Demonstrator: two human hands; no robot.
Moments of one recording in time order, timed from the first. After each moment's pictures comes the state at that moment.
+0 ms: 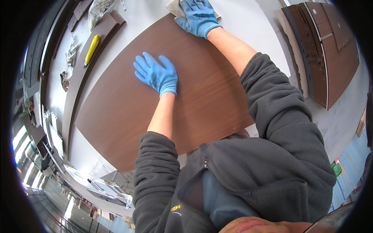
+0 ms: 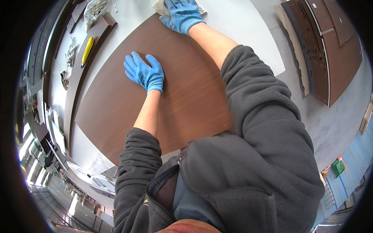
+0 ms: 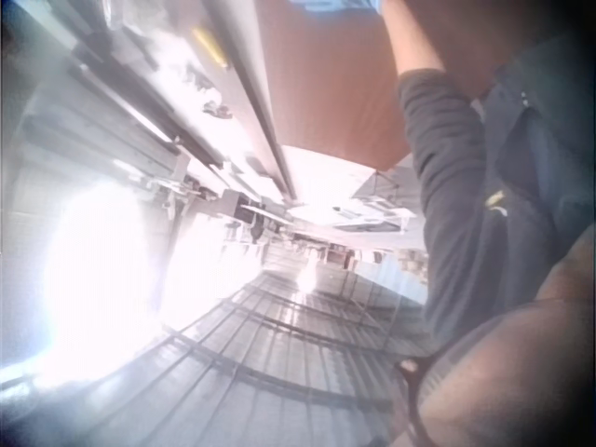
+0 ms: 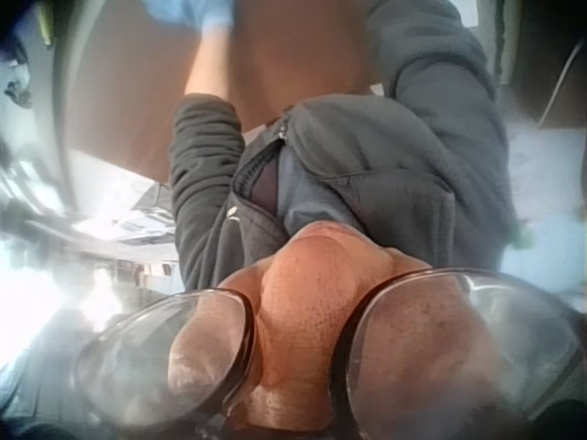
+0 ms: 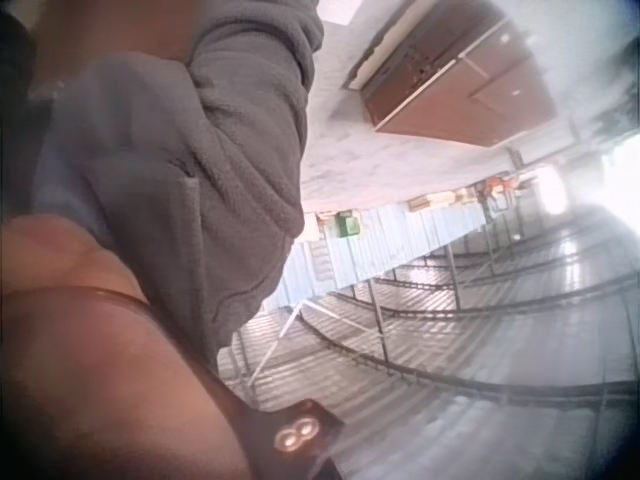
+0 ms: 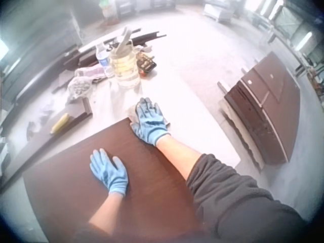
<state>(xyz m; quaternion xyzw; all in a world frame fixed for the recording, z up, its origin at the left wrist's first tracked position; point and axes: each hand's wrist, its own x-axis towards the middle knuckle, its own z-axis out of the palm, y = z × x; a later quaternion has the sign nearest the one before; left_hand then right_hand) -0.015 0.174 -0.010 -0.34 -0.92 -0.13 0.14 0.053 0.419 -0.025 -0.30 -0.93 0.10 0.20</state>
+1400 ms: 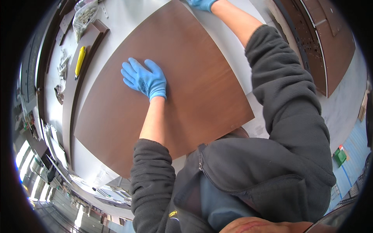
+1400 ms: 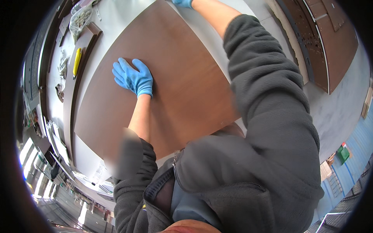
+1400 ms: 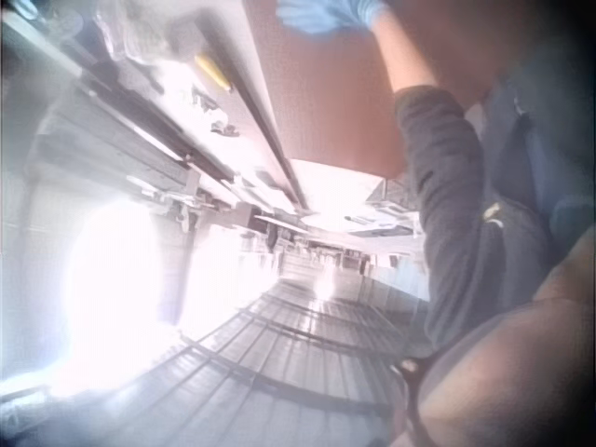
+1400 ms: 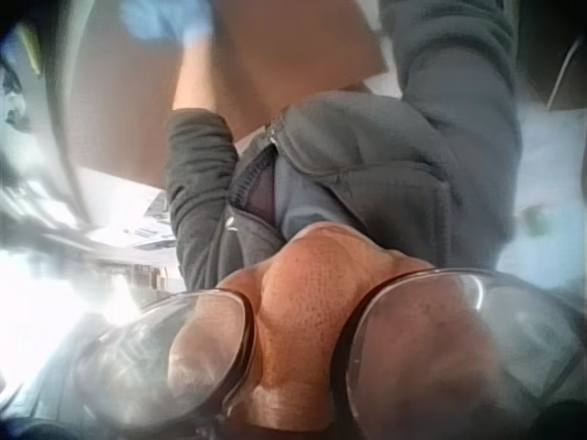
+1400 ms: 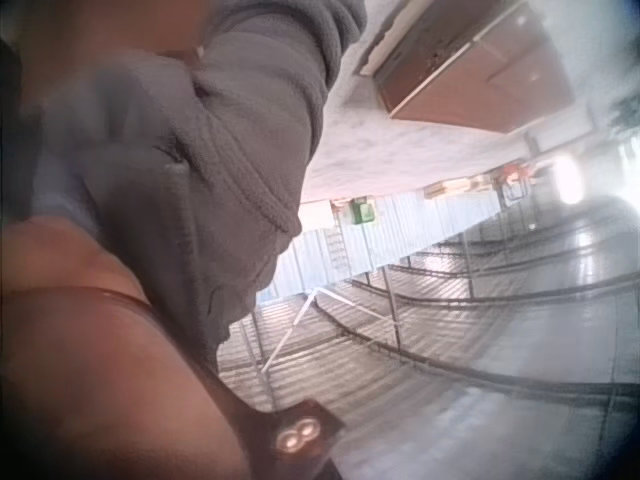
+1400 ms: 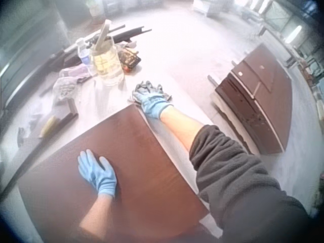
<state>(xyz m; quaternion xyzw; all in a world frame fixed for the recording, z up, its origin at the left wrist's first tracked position) -0.015 0.175 -0.007 -0.36 -0.91 -0.12 0.17 0.089 0.514 -0.012 -0.30 -0.94 0.15 0.05</state>
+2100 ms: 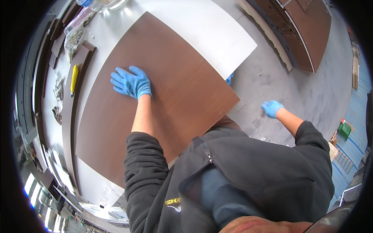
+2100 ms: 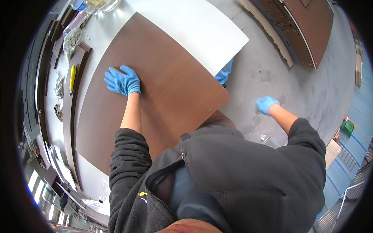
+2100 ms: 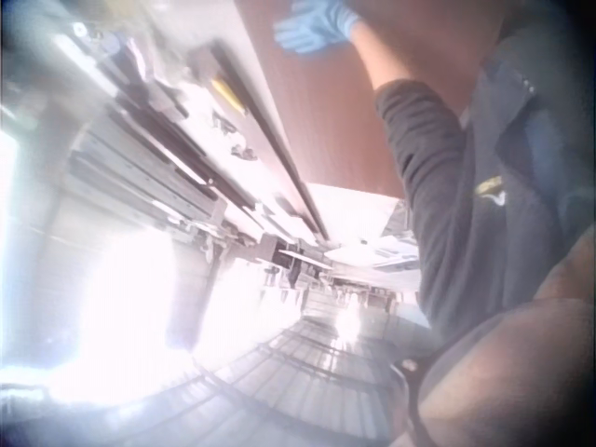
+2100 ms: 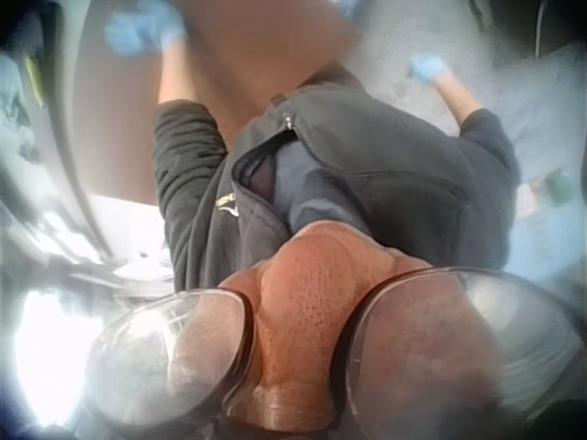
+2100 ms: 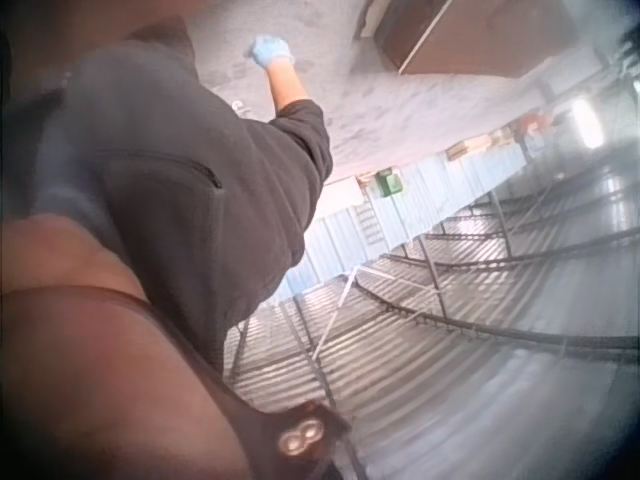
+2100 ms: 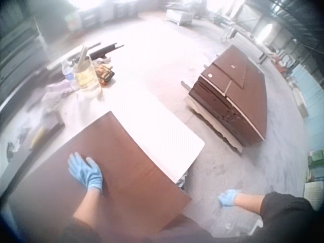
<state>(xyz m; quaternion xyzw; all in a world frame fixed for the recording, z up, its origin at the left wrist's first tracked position) -0.015 0.175 -0.005 -0.35 -0.92 -0.13 0.12 0.584 0.177 0.030 -0.32 -0.72 0.28 -0.55</state>
